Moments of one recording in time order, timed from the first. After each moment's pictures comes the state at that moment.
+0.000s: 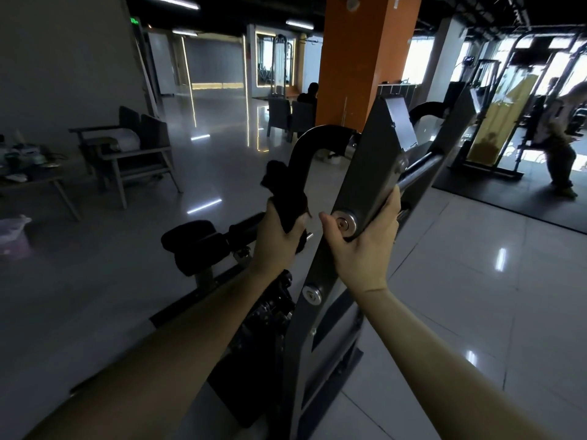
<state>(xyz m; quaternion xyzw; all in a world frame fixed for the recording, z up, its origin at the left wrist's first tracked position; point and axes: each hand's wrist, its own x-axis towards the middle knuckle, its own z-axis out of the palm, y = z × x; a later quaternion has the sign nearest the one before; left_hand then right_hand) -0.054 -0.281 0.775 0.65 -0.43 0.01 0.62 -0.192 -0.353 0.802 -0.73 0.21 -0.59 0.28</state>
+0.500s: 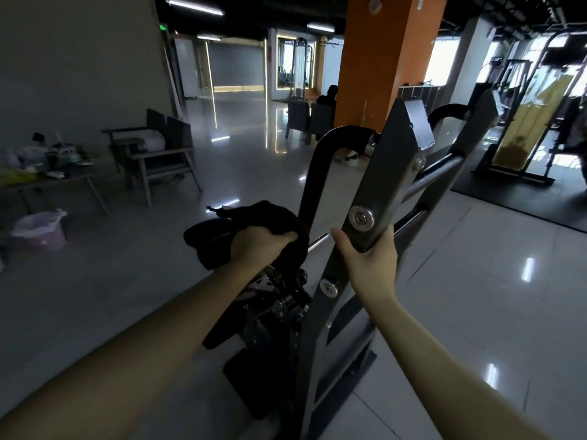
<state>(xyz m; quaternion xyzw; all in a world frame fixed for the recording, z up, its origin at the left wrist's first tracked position) -0.032 -0.222 0.786 0.88 -0.25 -0.07 0.40 -0.202 -0.338 0.777 -0.70 0.29 -0.46 0.46</state>
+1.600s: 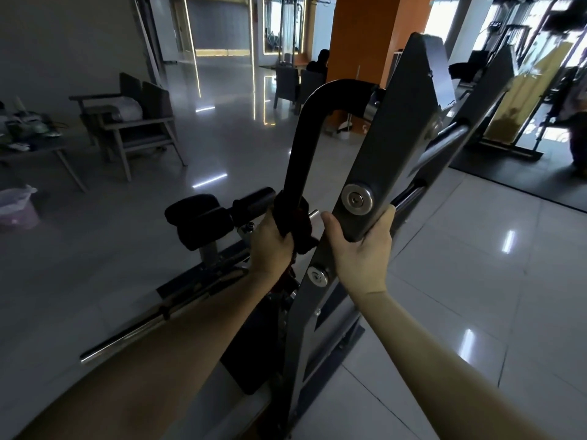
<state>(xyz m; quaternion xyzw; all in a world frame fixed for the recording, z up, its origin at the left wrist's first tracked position) -0.037 -0.287 0.698 0.73 -0.36 0.07 0.58 -0.183 -0.351 0.757 -0.70 0.24 -0.52 0.42</state>
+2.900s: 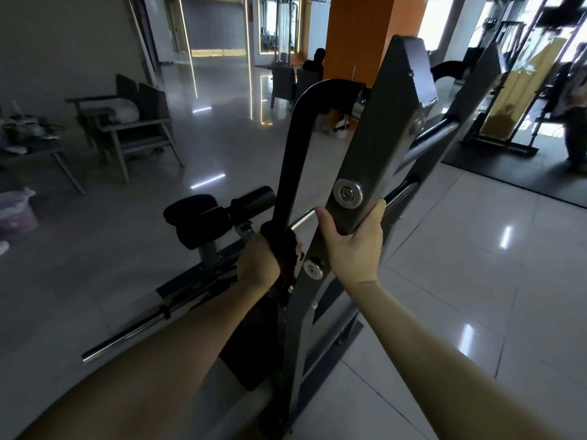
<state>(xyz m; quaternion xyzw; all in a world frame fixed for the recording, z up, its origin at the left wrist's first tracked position) -0.013 -0.276 0.641 0.86 -0.35 0.03 0.38 -0.185 -0.350 0.758 -0.71 0.25 -0.52 0.40</state>
